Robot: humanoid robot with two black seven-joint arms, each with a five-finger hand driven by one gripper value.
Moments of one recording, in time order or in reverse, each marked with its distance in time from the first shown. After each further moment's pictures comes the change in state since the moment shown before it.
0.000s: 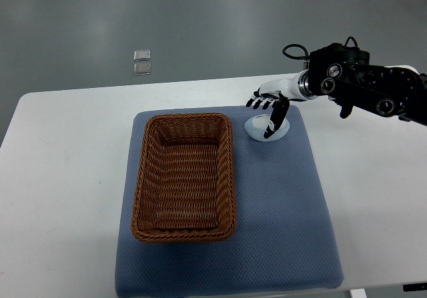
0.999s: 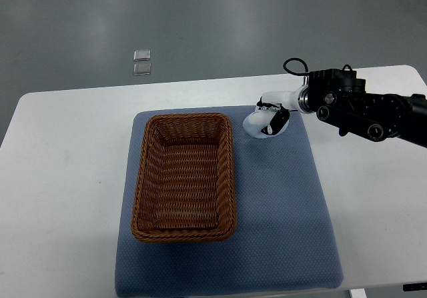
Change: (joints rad) left arm 0.000 0.000 -0.002 0.001 0.000 0.000 -0.001; right arm -0.051 0.003 0.002 -0.013 -0.151 -0.100 0.072
